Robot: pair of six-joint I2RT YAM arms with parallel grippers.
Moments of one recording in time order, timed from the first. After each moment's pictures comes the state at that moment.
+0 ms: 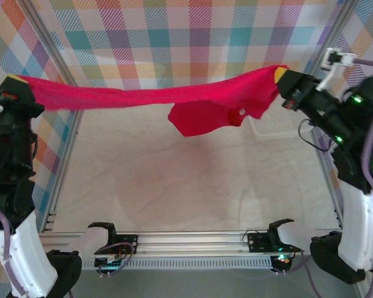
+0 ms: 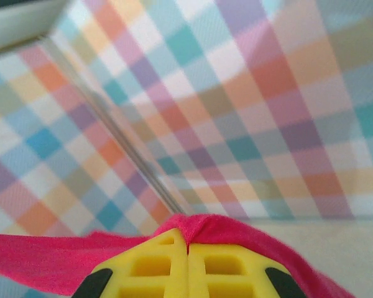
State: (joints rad) left arm -0.04 1.03 2.06 -0.83 -0.33 -0.55; right arm 0.27 1.13 2.06 -0.83 -0.31 0.54
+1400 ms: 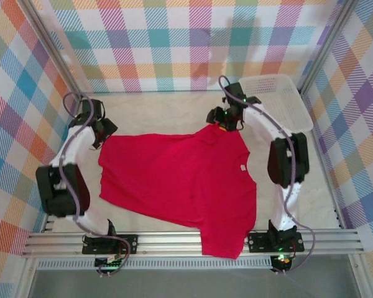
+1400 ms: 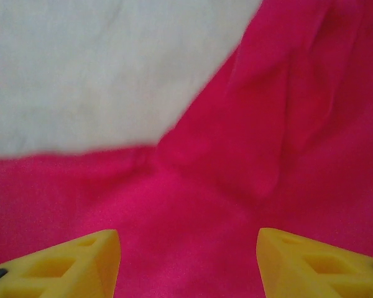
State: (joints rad) left arm 0.07 1.54 1.20 -0.63 -0.07 -0.72; right arm 0.35 1.93 1.61 -0.72 -0.29 0.61
